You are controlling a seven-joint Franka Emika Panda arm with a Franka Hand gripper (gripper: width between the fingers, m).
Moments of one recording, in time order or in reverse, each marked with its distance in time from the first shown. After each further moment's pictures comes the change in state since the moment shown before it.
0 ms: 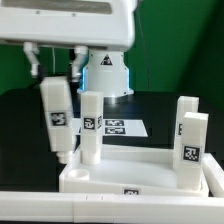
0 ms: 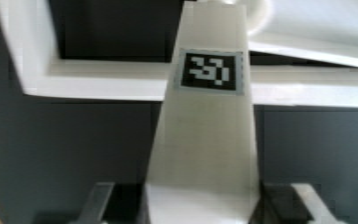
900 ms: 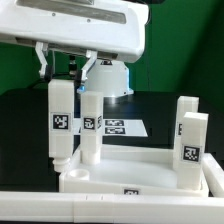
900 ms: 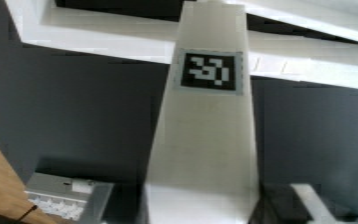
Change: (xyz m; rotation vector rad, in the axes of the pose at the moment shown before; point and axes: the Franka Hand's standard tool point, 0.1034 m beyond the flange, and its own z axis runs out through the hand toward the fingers) arm 0.001 0.001 0.004 -0.081 0.146 -0.077
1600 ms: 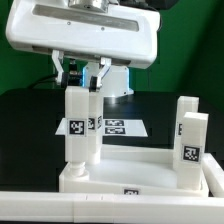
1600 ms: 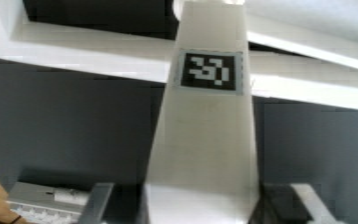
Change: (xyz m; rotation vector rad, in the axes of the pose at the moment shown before) arm -0.012 -0.021 0.003 0.013 -0.009 -0.007
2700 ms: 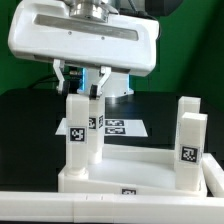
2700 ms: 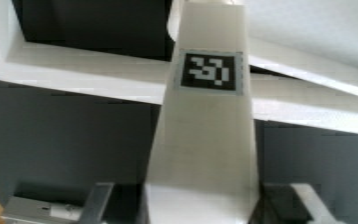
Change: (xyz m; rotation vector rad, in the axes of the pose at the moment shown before) arm -0.011 -0.002 0.008 -0.001 -0.021 -0.006
